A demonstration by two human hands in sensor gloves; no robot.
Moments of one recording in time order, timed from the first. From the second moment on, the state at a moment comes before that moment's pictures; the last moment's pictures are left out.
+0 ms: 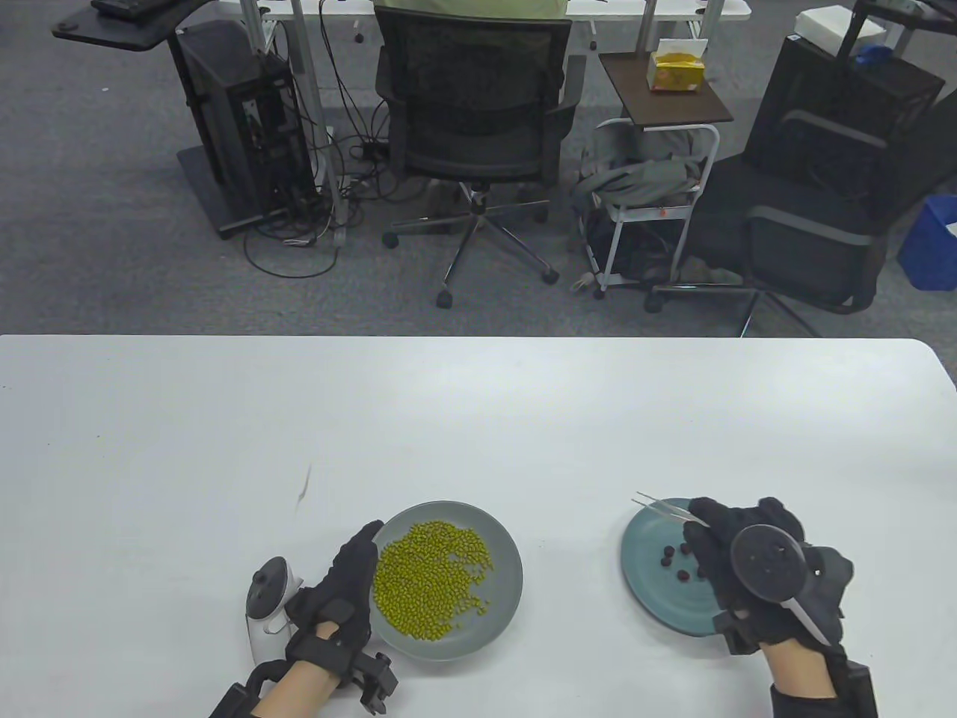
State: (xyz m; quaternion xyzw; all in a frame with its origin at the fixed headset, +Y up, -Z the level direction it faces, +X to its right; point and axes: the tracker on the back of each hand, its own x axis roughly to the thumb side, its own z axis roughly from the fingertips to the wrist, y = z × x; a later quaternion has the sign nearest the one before) left_hand -0.212 -0.808 -0.303 -0.13 -0.05 0.77 0.62; right_hand 0.249 -0.678 -0.302 0.04 -0.20 0.96 0.16
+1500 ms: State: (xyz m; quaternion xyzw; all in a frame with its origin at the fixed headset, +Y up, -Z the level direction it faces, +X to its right) left_hand -0.383 -0.801 -0.332 -0.07 0.26 0.41 0.87; right_hand 0.179 -0.715 -0.291 0.18 -0.14 0.96 0.14
